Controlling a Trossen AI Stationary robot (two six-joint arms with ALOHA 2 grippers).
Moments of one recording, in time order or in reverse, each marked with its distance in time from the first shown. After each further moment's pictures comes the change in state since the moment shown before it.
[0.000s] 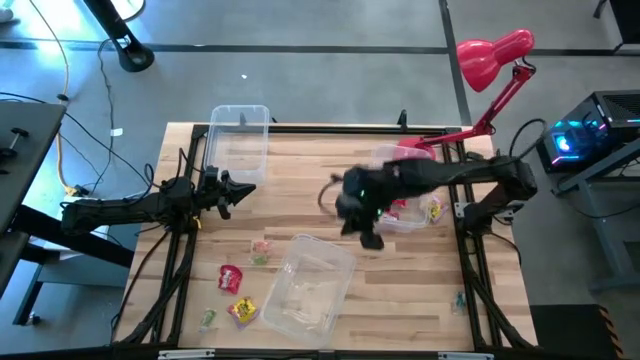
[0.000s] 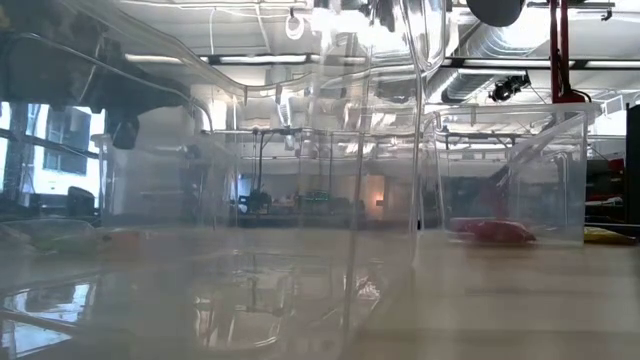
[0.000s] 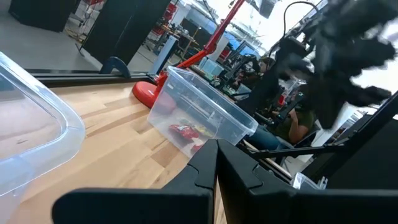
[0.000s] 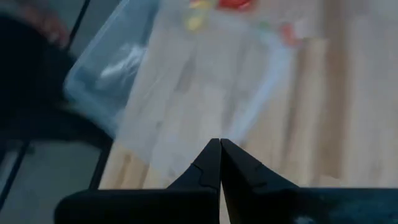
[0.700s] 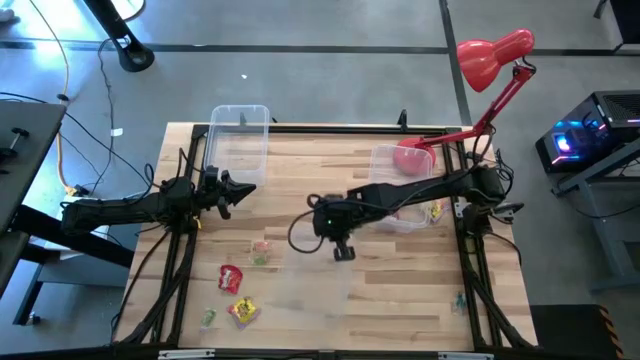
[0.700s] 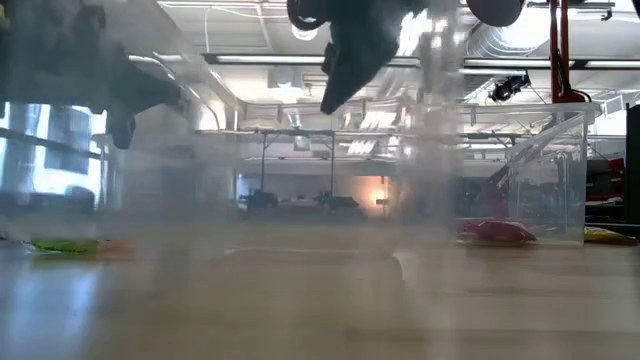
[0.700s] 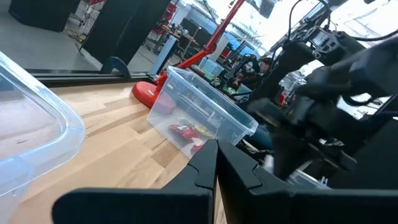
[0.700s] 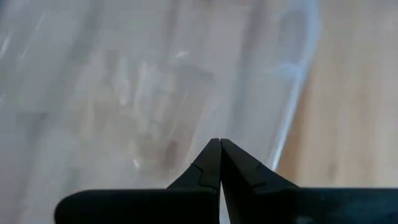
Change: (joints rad) left arm 0.000 0.000 0.000 0.000 0.000 0.000; right arm 0.030 0.240 0.000 0.095 0.320 -0.060
